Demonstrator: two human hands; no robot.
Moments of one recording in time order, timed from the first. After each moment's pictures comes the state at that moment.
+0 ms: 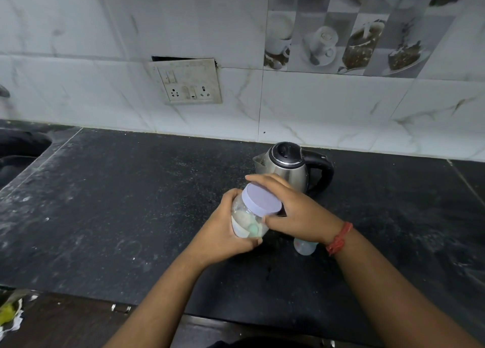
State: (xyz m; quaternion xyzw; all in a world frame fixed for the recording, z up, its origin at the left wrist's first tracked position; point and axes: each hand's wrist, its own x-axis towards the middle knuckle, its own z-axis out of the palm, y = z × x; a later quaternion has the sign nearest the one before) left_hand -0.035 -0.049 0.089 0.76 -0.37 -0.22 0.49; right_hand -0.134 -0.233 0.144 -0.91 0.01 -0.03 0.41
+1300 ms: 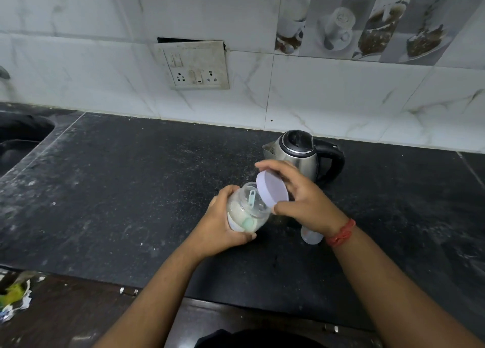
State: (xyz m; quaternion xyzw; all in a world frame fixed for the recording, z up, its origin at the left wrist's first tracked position) left_hand -0.011 -0.024 0.043 0.78 -0.36 -0.20 0.47; right_hand -0.128 -0.216 0.138 -0.82 0.03 -0.08 0.56
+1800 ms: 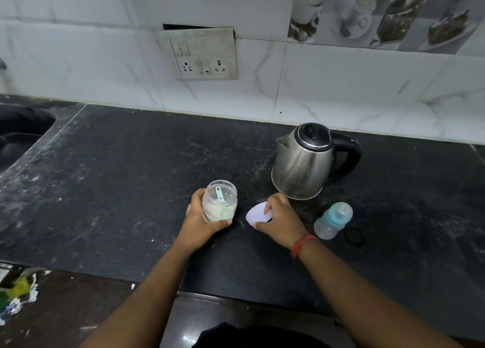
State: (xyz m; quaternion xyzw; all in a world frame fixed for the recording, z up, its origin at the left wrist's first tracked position) left_hand 0.043 0.025 -0.031 0.81 -0.20 -0.20 0.51; right_hand -0.092 -0.178 -0.001 -0.89 0.24 -0.02 0.38
